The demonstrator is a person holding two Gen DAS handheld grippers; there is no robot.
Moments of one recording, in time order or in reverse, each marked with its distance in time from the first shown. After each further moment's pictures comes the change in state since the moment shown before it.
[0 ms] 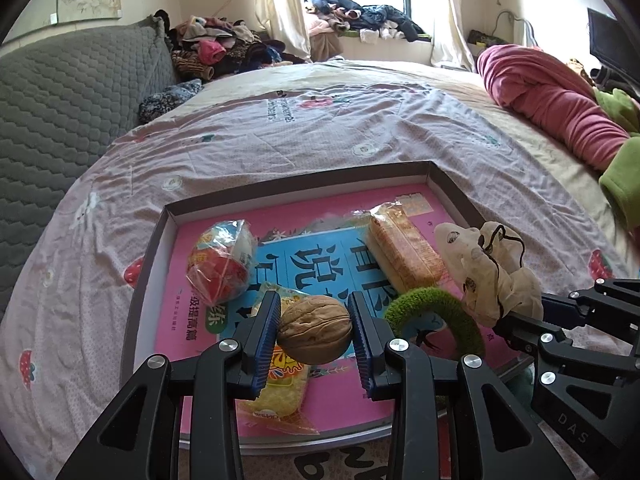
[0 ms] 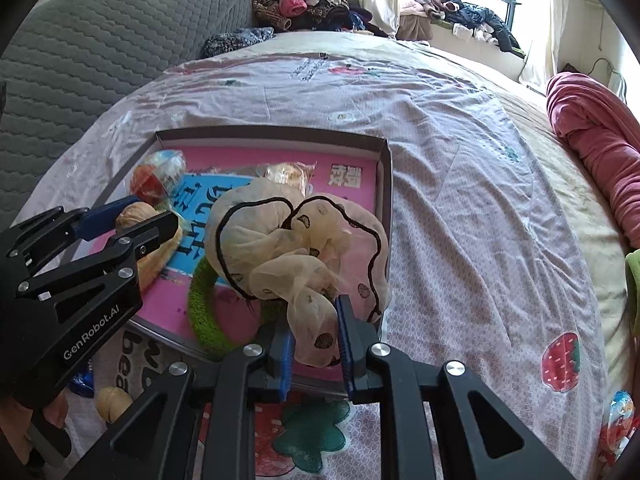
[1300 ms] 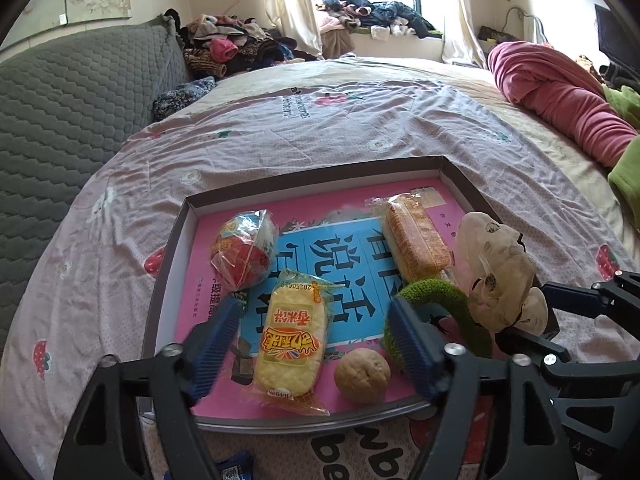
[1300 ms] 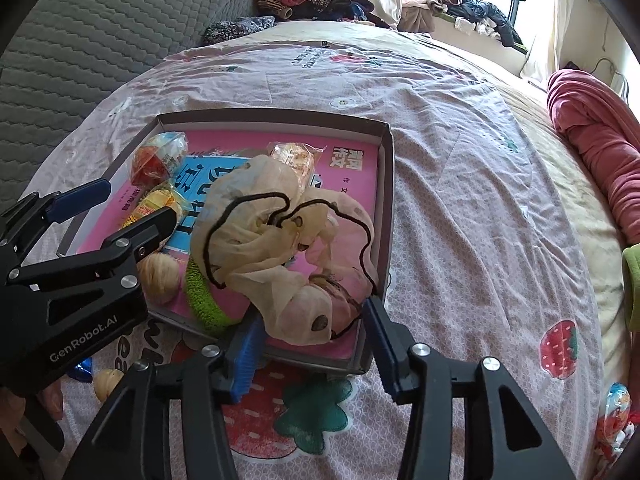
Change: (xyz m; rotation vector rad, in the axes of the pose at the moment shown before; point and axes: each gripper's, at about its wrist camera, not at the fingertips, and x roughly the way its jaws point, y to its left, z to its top) left arm -0.012 0.008 -0.006 -0.006 0.011 0.048; right arm -0.006 0.005 -0.004 -0.008 0.037 -0.016
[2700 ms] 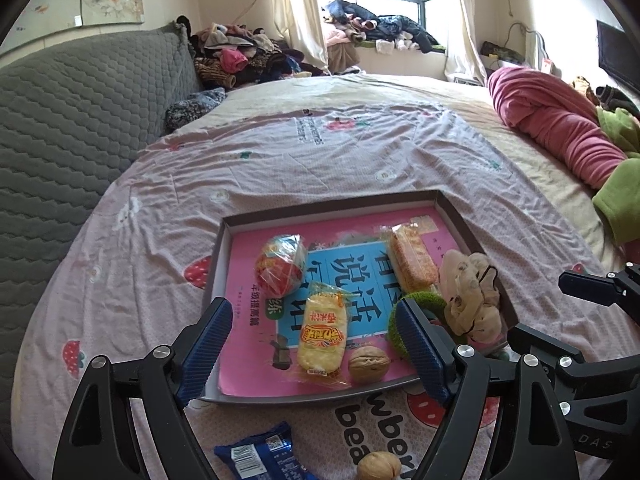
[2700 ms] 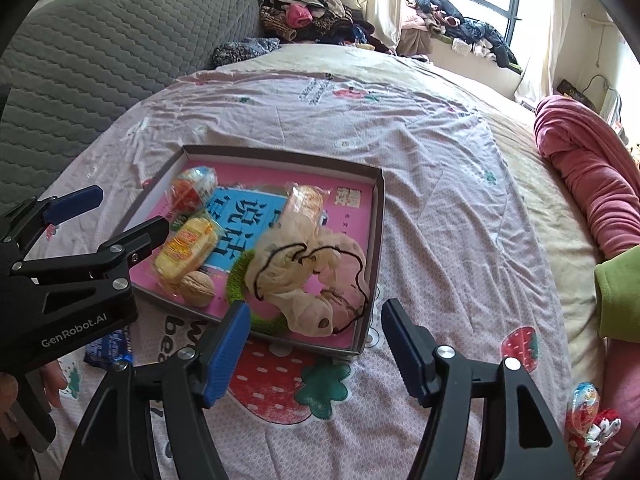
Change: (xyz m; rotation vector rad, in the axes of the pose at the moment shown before) left arm -0.066 0.029 0.013 -0.027 -0.042 -0.007; right arm -0.071 0.016 0.009 -0.020 -0.073 -0.022
